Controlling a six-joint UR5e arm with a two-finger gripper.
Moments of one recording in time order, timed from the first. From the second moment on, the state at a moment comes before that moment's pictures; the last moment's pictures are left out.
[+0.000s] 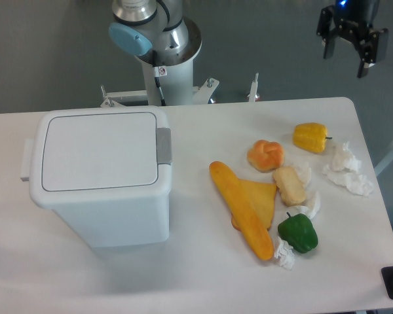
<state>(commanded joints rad) 3.11 -1.56 -1.64 -1.29 1.34 2.09</state>
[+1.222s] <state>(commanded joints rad) 2.93 -1.56 -1.61 -1.29 1.34 1.63</state>
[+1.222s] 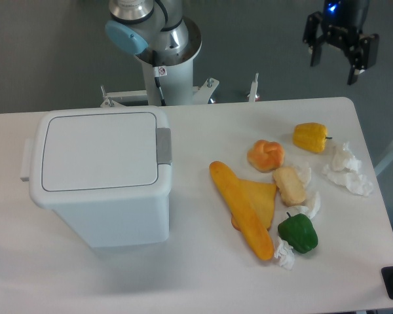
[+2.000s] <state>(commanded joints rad) 2.73 -1.60 -1.55 -1.27 1.34 1.02</state>
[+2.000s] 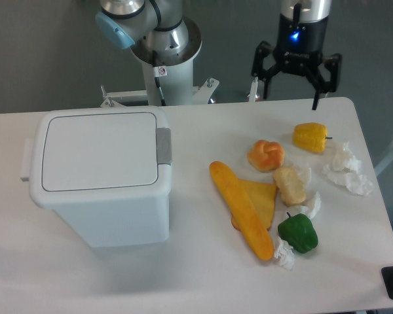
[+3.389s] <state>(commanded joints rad) 2.61 -1.65 -1.54 -1.22 1.13 0.39</state>
